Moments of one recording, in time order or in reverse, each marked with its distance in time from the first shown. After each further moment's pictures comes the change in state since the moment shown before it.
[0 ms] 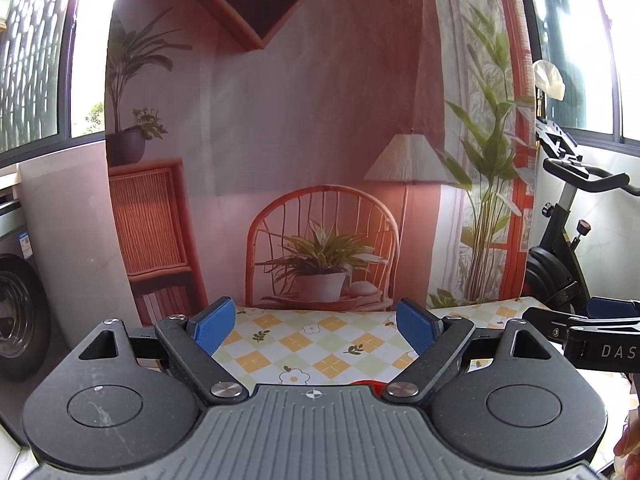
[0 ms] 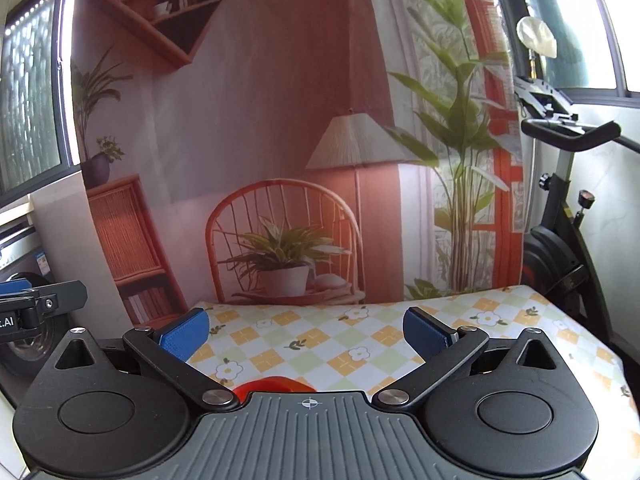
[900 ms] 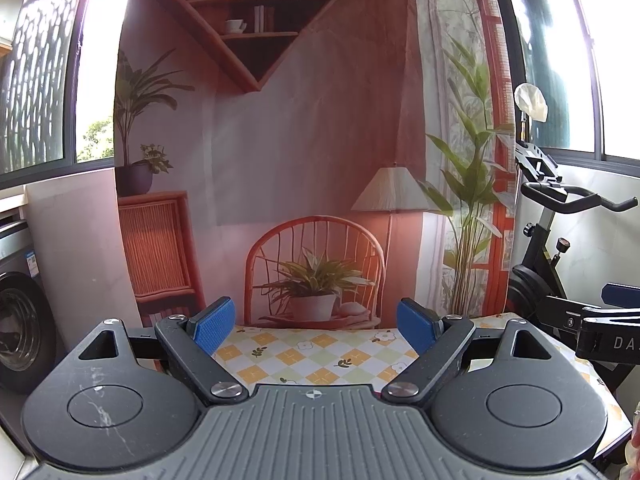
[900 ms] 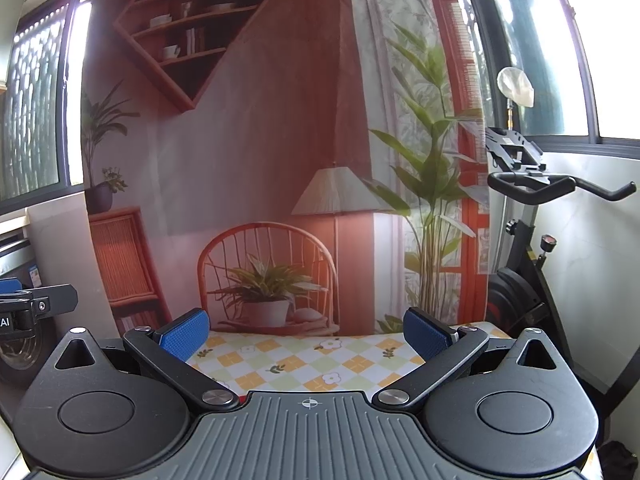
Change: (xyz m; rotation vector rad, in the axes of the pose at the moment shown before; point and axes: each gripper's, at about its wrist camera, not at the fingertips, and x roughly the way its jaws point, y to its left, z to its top) left arm -0.070 -0.005 0.011 0.002 -0.059 -0.016; right arm -0.088 0.005 0.014 -0.038 -0.101 -0.052
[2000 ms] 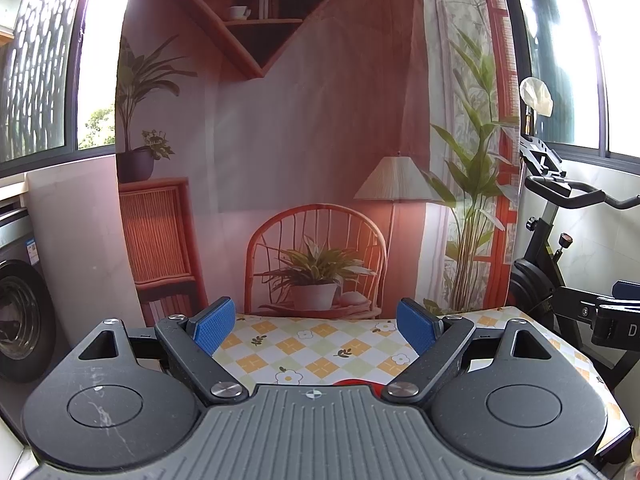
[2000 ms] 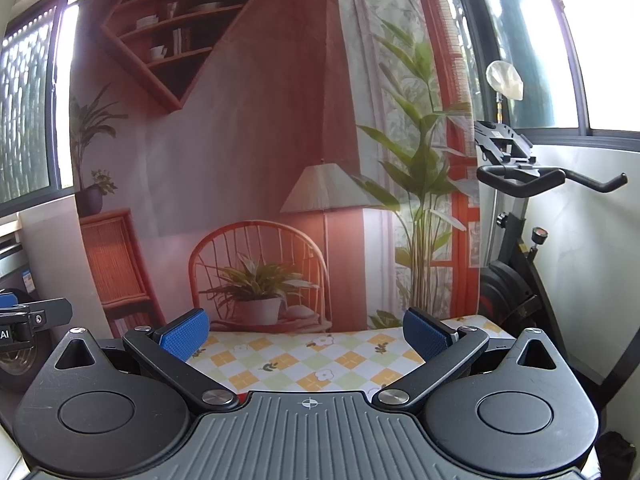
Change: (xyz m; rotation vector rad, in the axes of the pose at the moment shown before) left arm 0.007 0.004 0.000 -0.014 0.034 0.002; right arm -0.001 -0.005 0.000 0.021 0.008 -0.022
